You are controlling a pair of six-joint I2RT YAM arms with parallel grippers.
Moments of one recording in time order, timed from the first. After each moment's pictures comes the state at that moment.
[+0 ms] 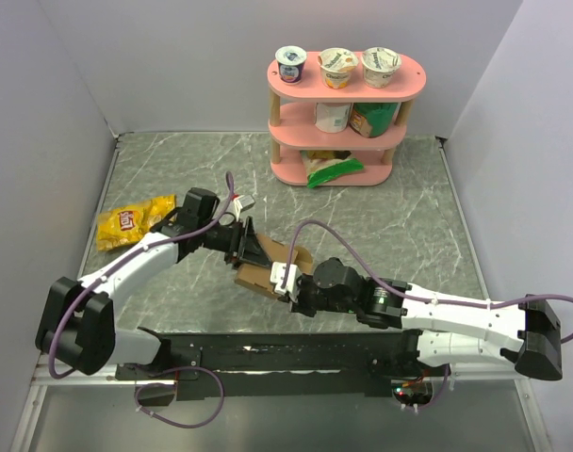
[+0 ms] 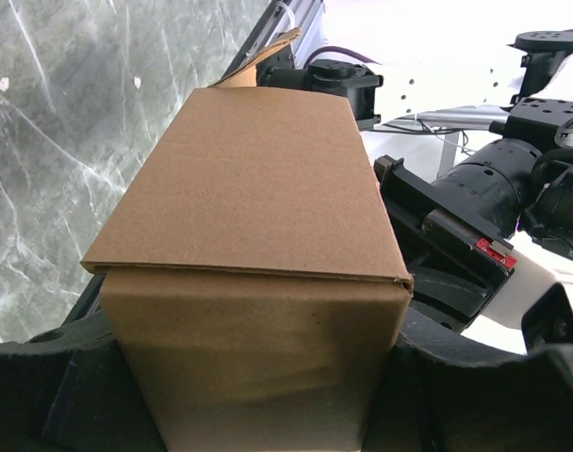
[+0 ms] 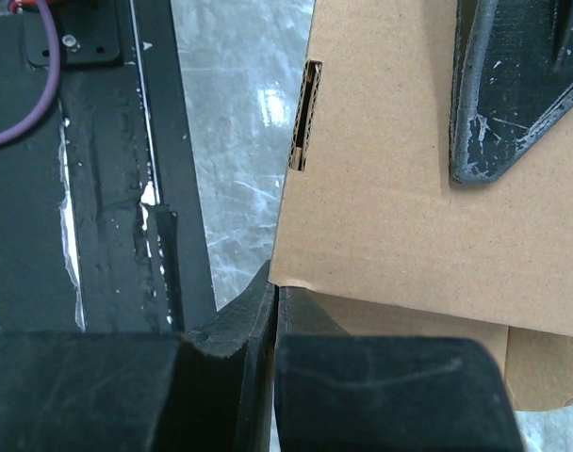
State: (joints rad) left arm -0.43 1.32 0.85 -0.31 1.09 -0.62; right arm 1.21 1.02 0.71 -0.17 -0.05 -0.22
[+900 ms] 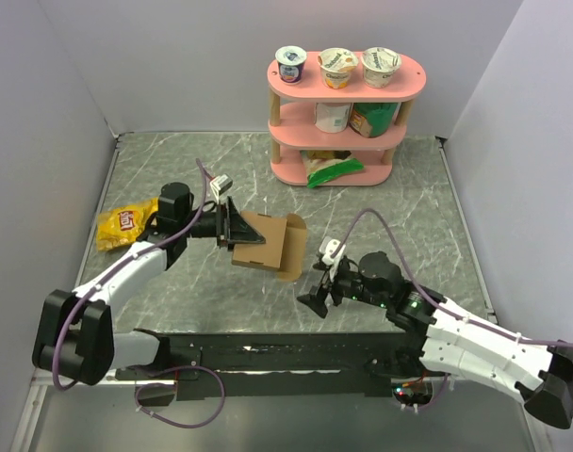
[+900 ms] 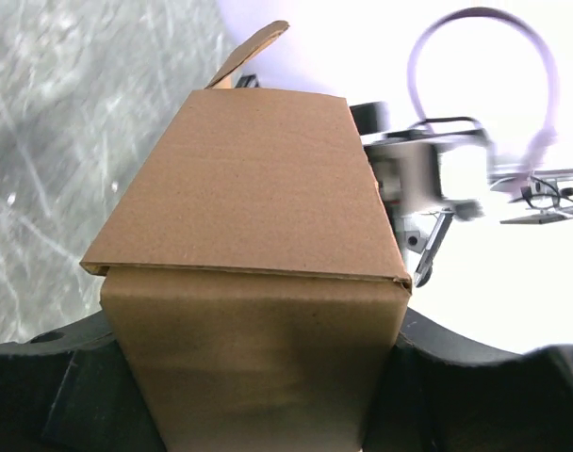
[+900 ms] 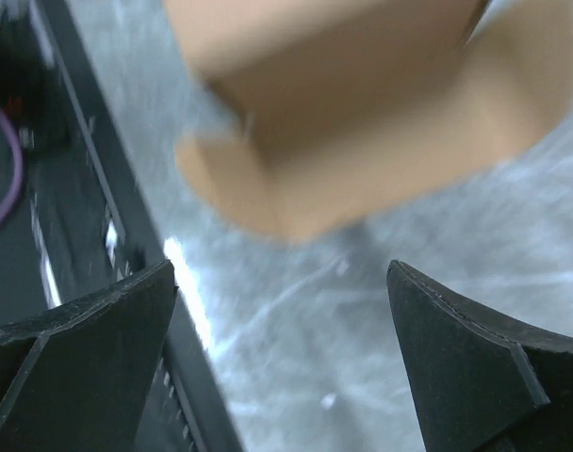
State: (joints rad) left arm -0.30 1.27 0.73 0.18 1.15 -0.95; right arm 0.93 0.72 0.51 -0.11 -0.16 -0.02
